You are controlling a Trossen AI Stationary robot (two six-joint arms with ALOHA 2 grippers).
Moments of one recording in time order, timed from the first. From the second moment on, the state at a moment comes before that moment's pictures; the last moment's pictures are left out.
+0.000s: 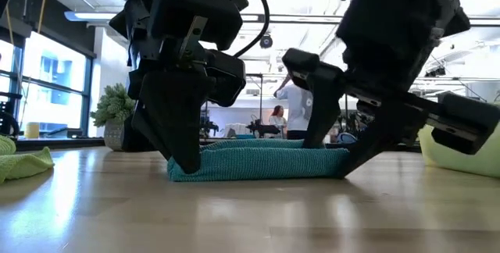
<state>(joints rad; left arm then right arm) -0.15 1.94 1.04 -0.17 0.32 -0.93 0.35 1.86 0.89 0.03 0.10 -0.70</state>
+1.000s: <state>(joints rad) -0.15 1.93 1.04 -0.15 0.30 -0.94 0.01 1.87 0.88 0.12 -0.81 0.15</state>
